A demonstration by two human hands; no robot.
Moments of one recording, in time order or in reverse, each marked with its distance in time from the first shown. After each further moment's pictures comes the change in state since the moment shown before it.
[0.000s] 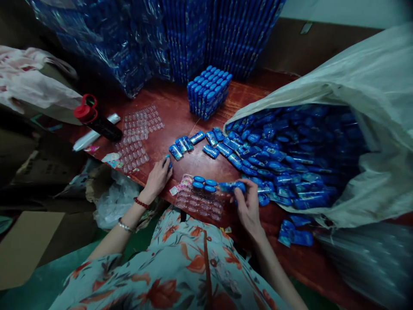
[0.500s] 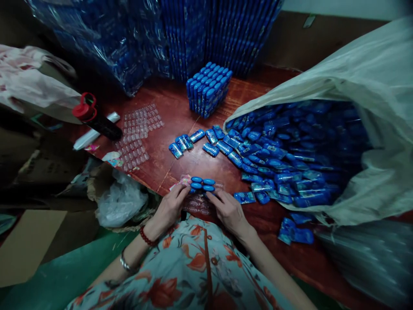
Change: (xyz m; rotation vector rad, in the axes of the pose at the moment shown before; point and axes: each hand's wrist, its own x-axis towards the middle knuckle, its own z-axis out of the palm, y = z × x) left_hand -0.065 0.075 -0.019 -0.259 -0.078 0.239; right_hand -0.012 -0.004 0.022 -0.562 -0.247 -0.721
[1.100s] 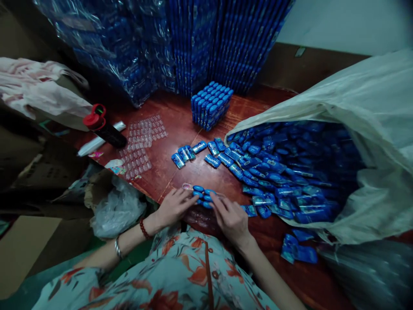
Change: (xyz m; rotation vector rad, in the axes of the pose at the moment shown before) left_hand 0.028 -0.028 -0.003 0.212 -0.031 0.282; right_hand 0.021 -0.001 -0.007 -0.176 0.062 0.092
